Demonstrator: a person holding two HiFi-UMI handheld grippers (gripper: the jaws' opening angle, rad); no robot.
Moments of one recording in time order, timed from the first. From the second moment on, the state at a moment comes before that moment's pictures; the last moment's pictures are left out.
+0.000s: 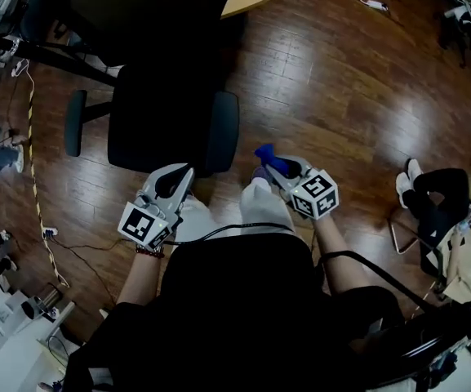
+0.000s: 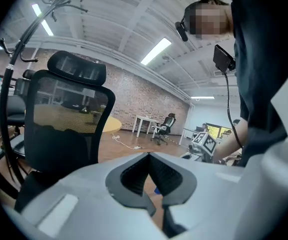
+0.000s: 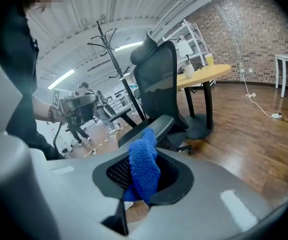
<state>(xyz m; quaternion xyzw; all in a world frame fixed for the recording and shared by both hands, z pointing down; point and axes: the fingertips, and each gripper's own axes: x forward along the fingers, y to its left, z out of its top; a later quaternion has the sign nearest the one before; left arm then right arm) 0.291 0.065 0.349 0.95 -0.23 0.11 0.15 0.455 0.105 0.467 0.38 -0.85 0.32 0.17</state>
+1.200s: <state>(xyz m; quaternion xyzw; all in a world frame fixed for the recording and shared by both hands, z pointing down) 0.316 0.173 0.405 0.87 -0.47 0.03 0.16 0.540 0.118 0.505 0.24 -0.92 0.13 0.26</state>
